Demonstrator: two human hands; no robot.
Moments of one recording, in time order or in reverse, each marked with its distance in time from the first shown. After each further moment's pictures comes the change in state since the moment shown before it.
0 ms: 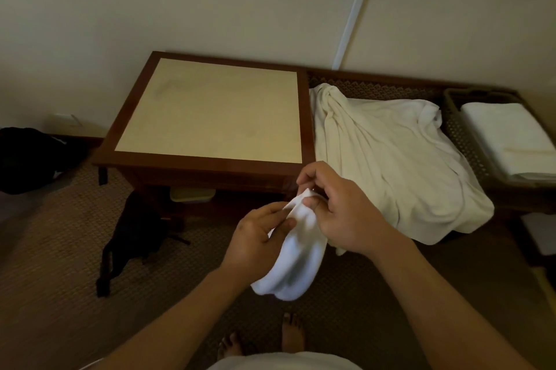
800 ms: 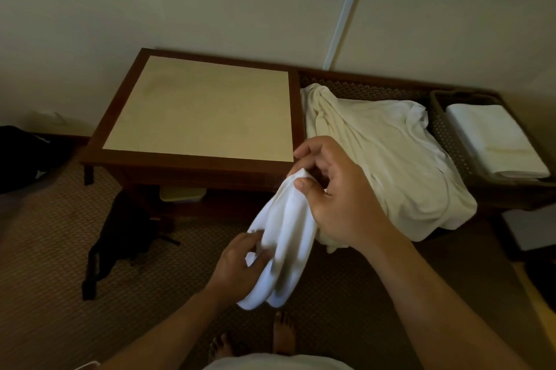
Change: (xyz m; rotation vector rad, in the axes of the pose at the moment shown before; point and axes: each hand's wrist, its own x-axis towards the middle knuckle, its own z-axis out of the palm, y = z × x) left_hand -0.046 -0.070 0.016 0.105 -0.022 -0.196; right_hand 0.000 -0.042 -0.012 0.155 0.189 0.022
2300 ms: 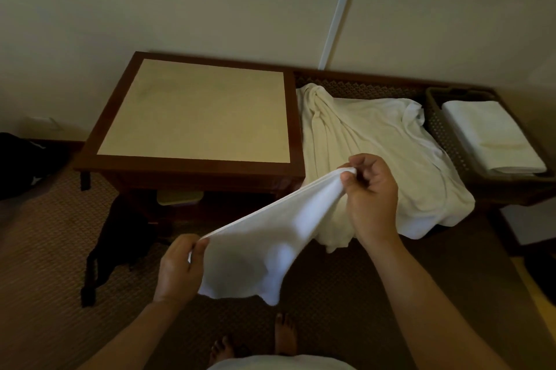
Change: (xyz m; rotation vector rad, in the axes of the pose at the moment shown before) left_hand -0.017 -0.032 -0.069 0.174 0.367 -0.008; right_hand -0.009 0.079 -0.005 0.234 0.565 0.317
